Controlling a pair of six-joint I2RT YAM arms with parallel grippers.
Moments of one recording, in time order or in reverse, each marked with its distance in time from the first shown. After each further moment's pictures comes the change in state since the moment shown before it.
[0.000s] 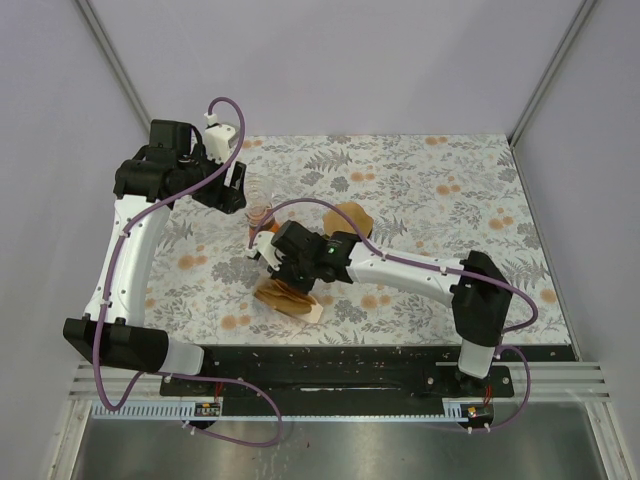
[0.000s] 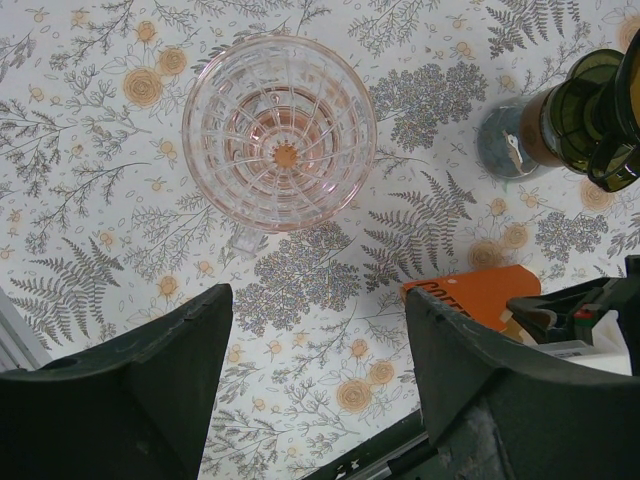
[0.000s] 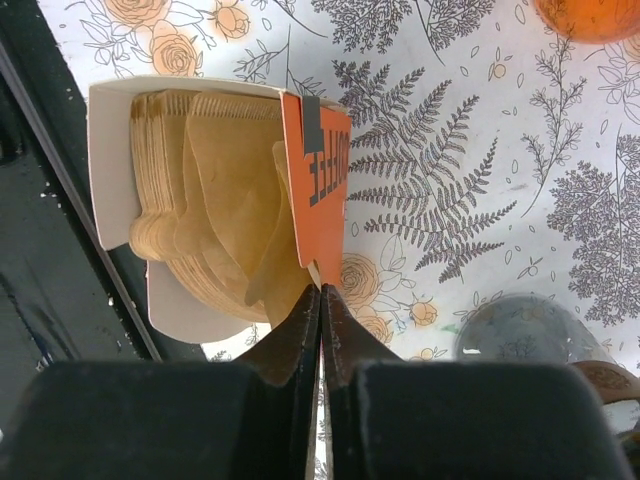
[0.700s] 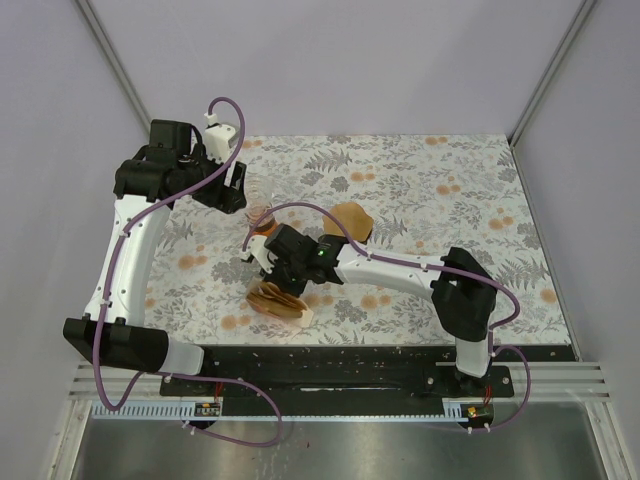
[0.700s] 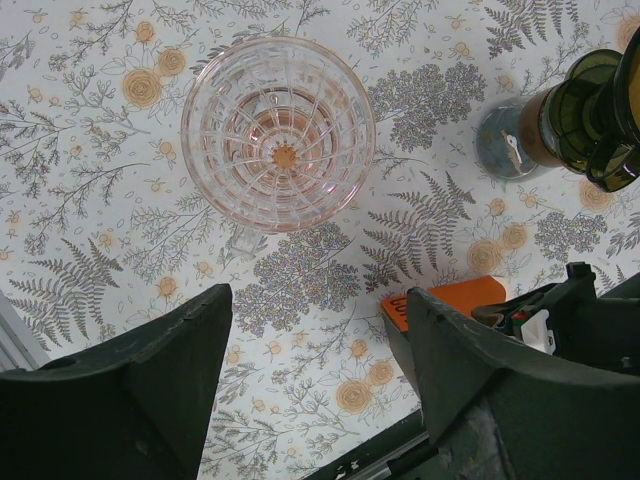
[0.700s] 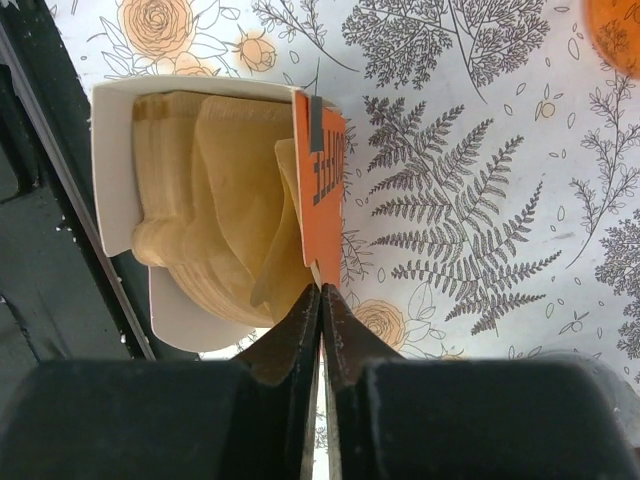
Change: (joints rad) left arm 0.000 0.000 0.000 0.001 0.003 0.000; right arm 0.000 0.077 0.012 0.076 -0.064 0.019
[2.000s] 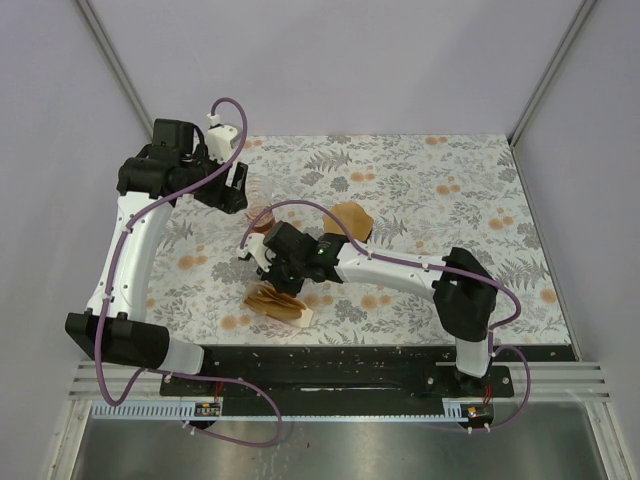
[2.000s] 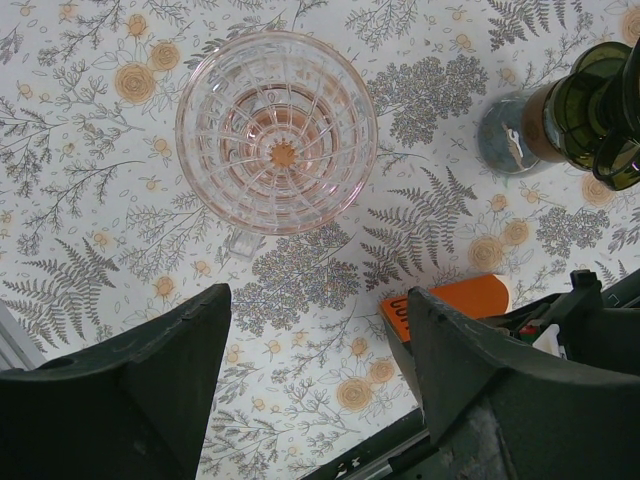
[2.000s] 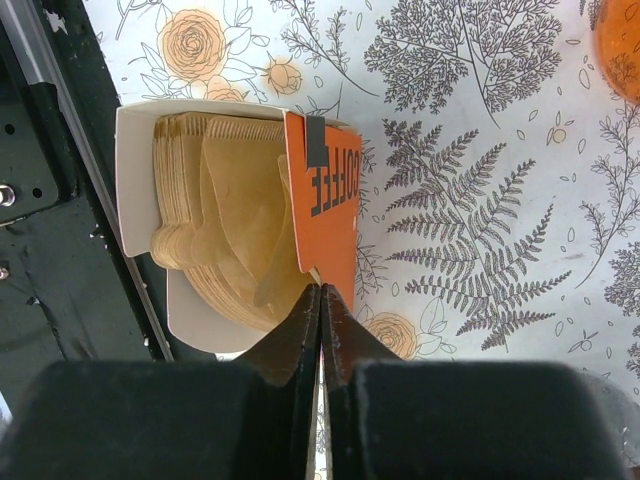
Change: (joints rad) left arm 0.000 0.020 0.000 -0.003 0.003 0.008; right arm 0.000 -0.002 0.019 0.008 -0.043 0.008
